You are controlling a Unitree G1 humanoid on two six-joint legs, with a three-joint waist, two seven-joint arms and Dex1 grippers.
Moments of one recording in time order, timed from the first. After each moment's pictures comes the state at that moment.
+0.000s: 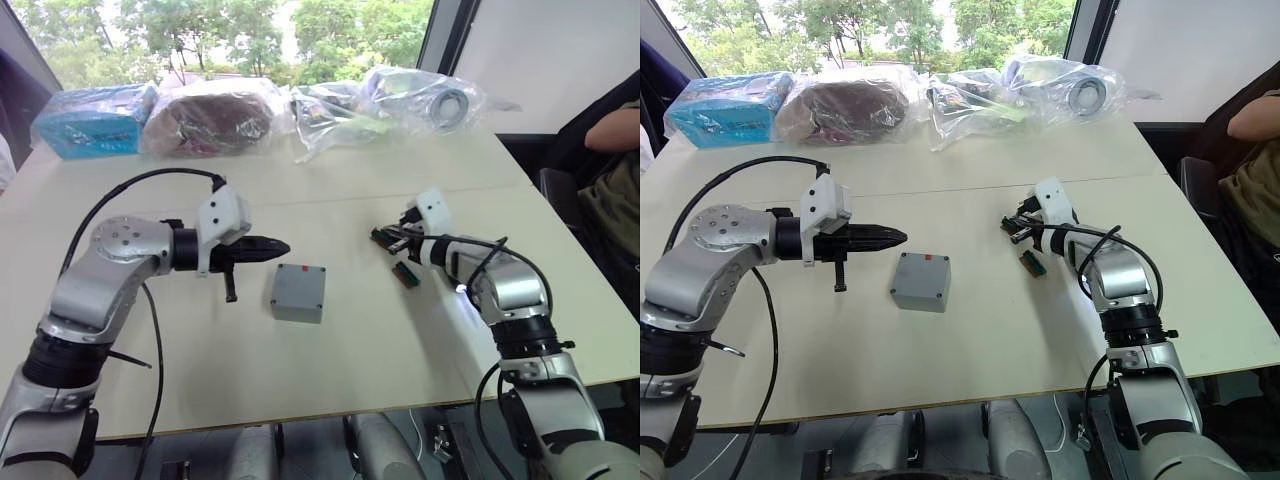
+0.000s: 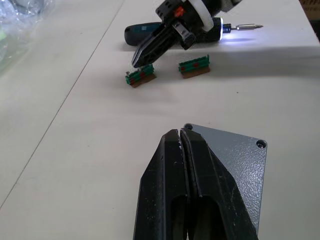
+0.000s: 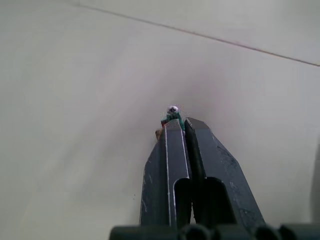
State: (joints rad) left arm -0.52 0.78 -0.06 -0.28 -0.43 0.54 -1.08; right arm -0.62 -0.46 0.02 0.11 0.26 0.73 0.58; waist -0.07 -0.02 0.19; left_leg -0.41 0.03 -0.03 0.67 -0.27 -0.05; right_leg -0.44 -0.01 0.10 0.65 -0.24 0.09
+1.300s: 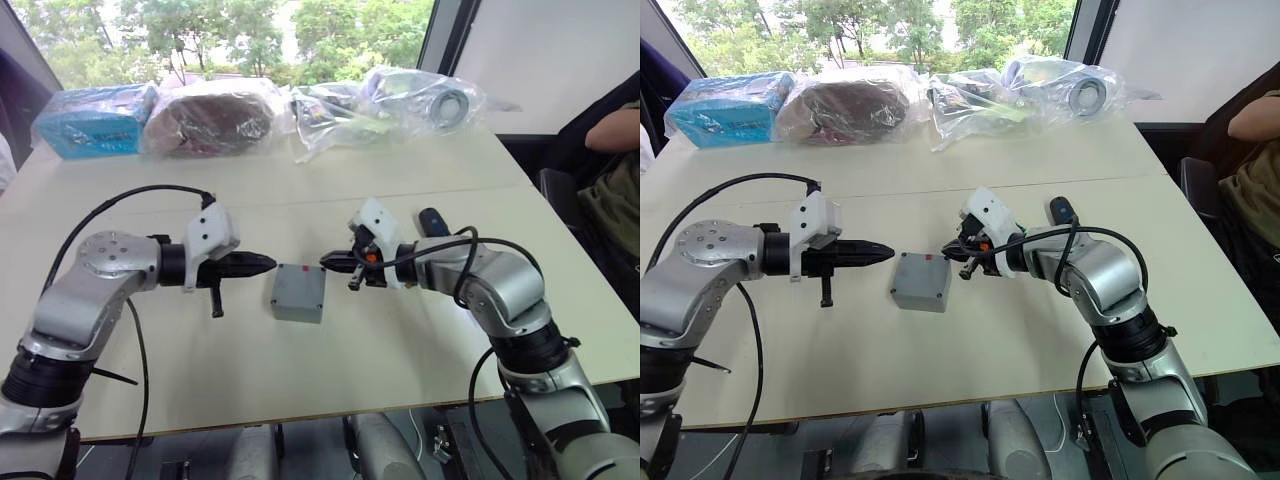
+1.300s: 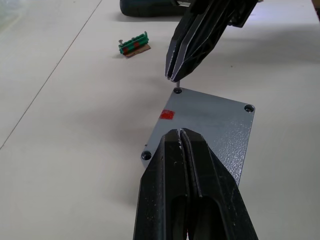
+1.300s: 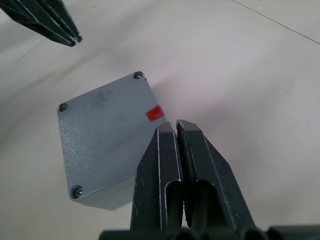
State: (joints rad) left arm -0.42 0.83 -0.02 -0.32 -0.43 0.56 -1.09; right arm -0.66 -0.48 0.23 -0.29 0.46 1.06 0.67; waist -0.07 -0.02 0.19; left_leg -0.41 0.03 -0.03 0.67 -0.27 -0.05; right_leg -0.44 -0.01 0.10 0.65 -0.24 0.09
